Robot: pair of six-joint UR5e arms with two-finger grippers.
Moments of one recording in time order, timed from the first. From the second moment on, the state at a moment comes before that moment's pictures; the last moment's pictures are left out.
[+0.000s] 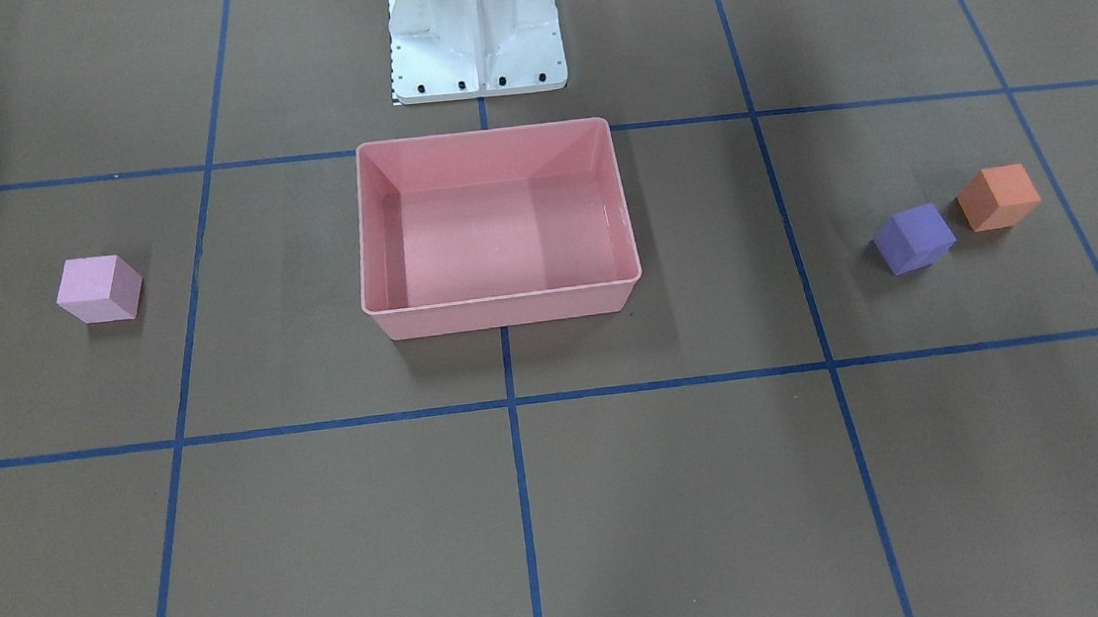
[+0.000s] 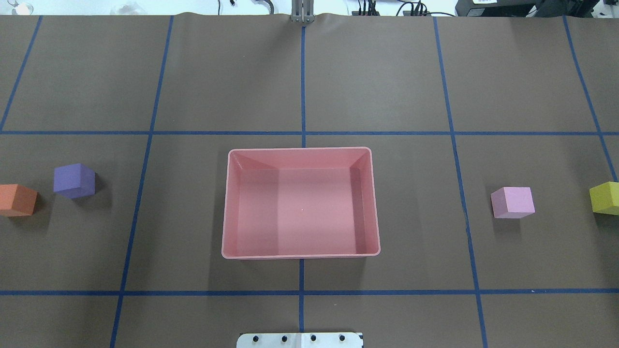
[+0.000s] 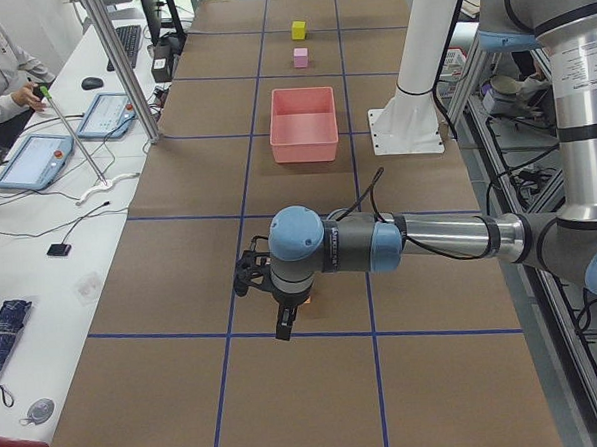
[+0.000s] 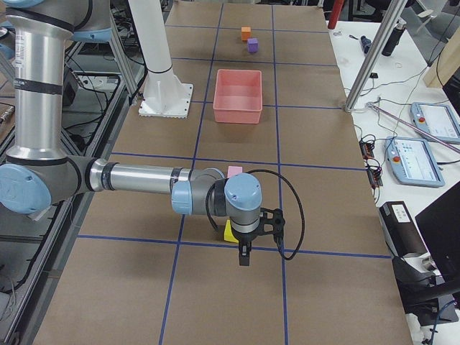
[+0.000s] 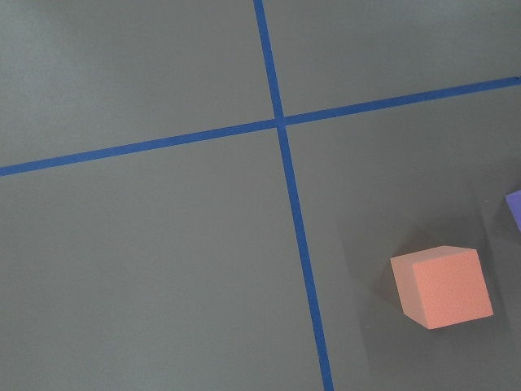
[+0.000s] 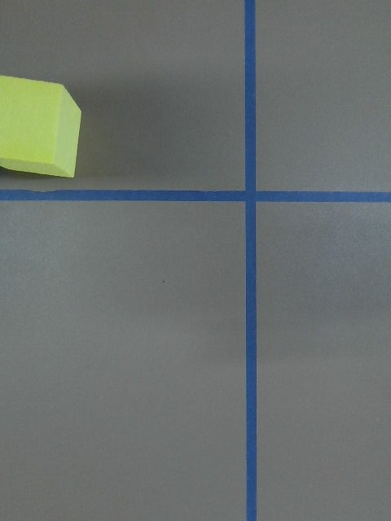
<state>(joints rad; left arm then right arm) -1.66 -1.38 -1.84 -1.56 -2.37 0.19 1.65 -1.70 1.68 -1.52 2.30 -0.01</state>
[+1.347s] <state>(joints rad) -1.56 -1.43 -1.81 -1.73 -2.44 0.14 1.65 -1.70 1.69 -1.51 2.34 -0.01</state>
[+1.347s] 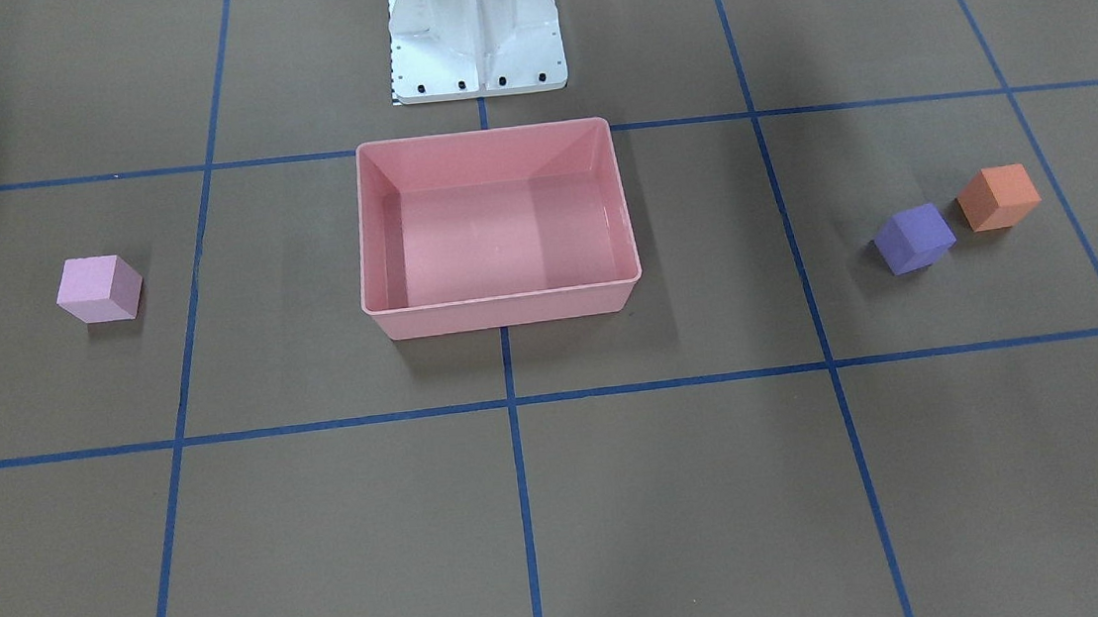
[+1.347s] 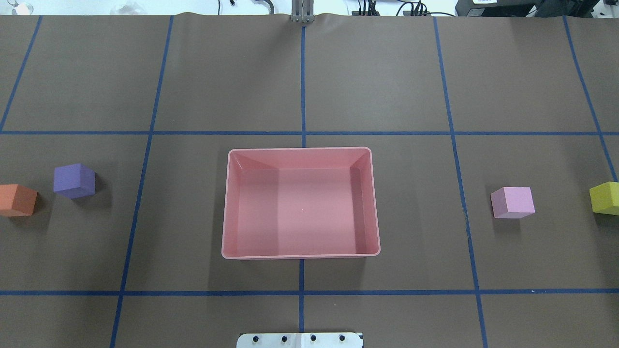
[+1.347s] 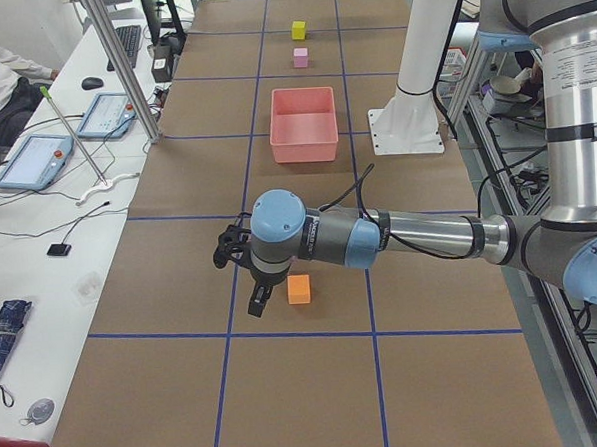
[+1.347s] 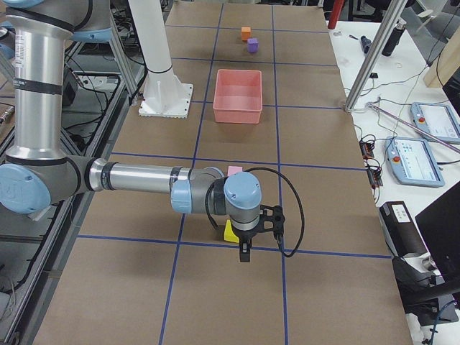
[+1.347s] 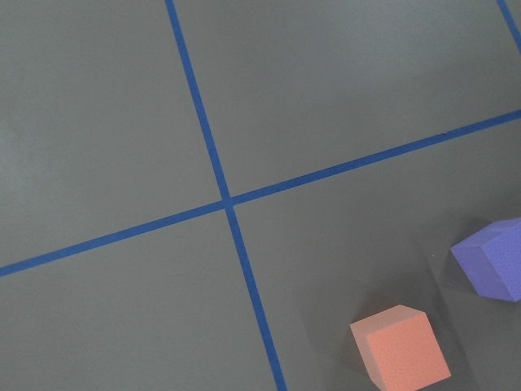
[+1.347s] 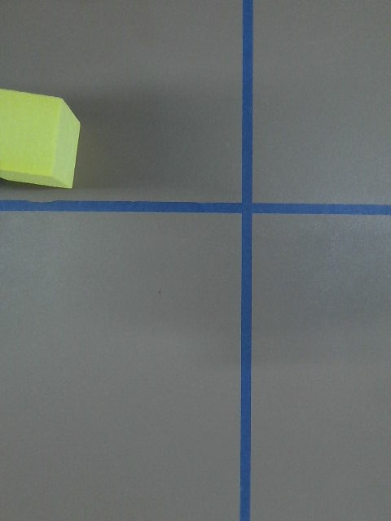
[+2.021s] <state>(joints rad) -1.27 -1.41 -1.78 -1.92 -2.35 -0.30 1.65 -1.71 1.69 -1.51 2.35 -0.01</state>
